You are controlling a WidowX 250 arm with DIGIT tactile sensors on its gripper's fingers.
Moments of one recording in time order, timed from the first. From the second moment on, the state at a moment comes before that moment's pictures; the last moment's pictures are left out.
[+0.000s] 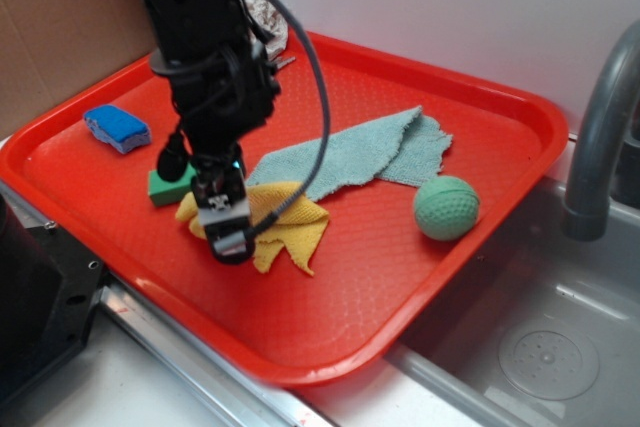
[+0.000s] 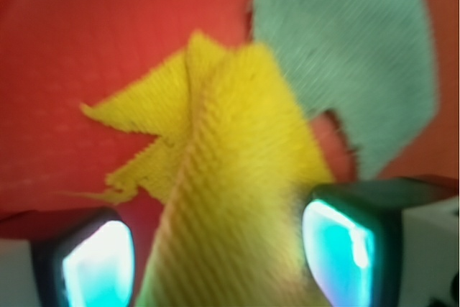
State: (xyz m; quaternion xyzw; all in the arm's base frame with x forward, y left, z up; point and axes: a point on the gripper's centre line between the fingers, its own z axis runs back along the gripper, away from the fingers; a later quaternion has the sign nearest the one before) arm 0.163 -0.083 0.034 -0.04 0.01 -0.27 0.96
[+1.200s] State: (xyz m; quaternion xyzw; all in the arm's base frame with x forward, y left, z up) arm 0.147 -0.043 0.153 0.03 0.01 -0.08 1.00
